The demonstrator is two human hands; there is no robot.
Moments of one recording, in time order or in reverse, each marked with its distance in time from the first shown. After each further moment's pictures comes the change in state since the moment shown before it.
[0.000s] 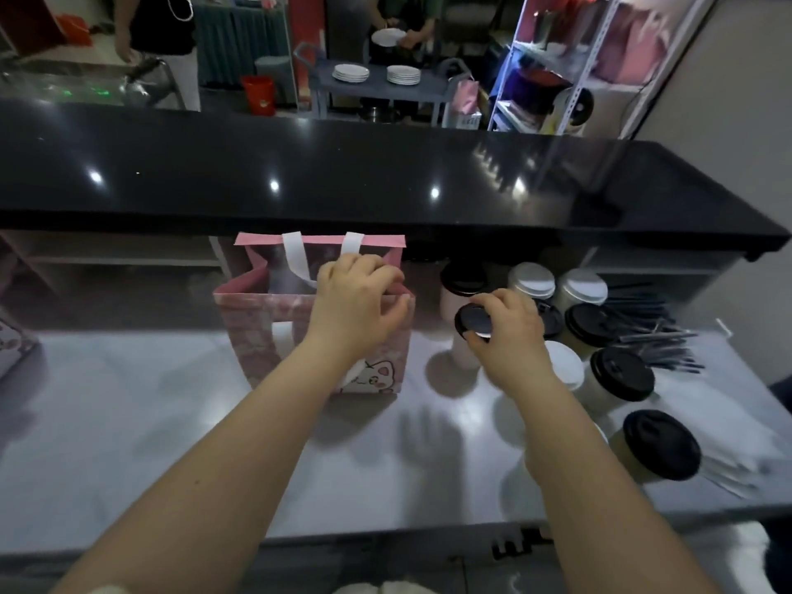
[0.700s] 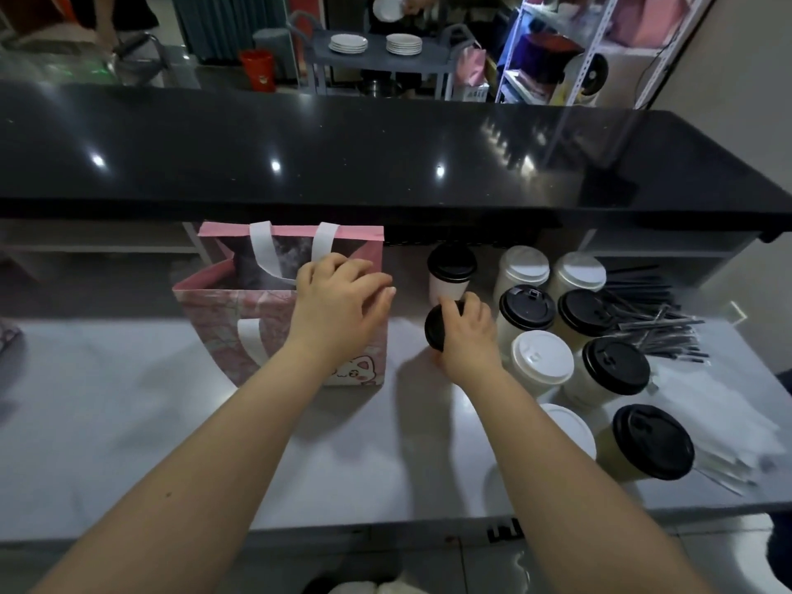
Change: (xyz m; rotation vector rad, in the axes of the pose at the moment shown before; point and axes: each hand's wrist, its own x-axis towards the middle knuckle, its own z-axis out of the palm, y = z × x) left_hand -0.005 0.011 0.026 0.052 -0.022 -0.001; right_hand 0.010 0.018 0.067 -0.214 -0.213 0.005
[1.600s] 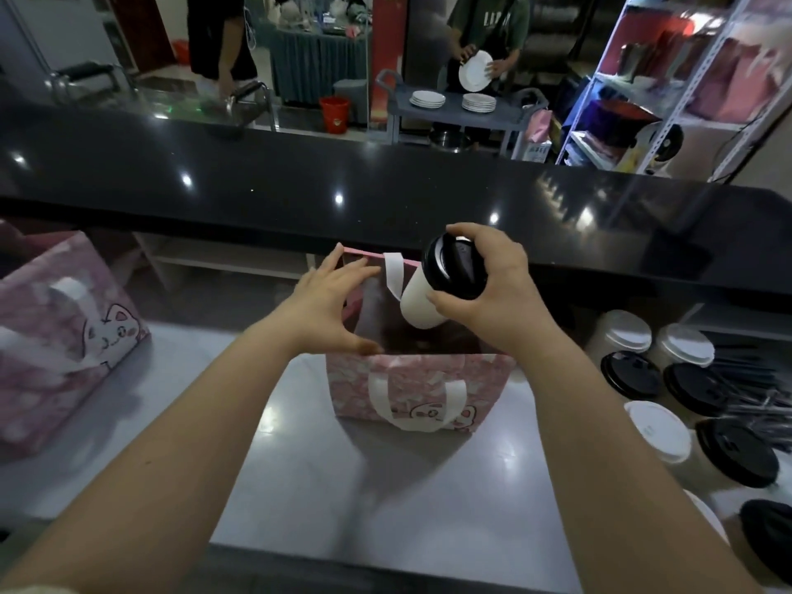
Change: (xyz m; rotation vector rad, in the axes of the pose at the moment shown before) left_hand -0.006 -0.174 -0.091 -0.163 -0.378 -0.122; right_hand 0.018 -0.161 -0.149 0.721 0.171 -0.395
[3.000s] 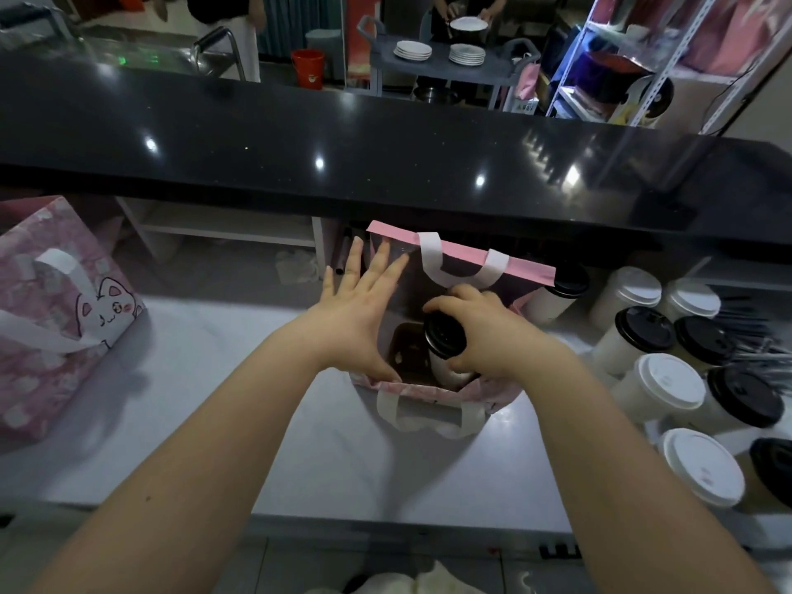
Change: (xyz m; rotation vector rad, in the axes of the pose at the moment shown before) left_hand -0.036 0.014 0.018 0.190 -0.266 0.014; right_hand -0.040 0.018 0.064 -0.503 -0.573 0.142
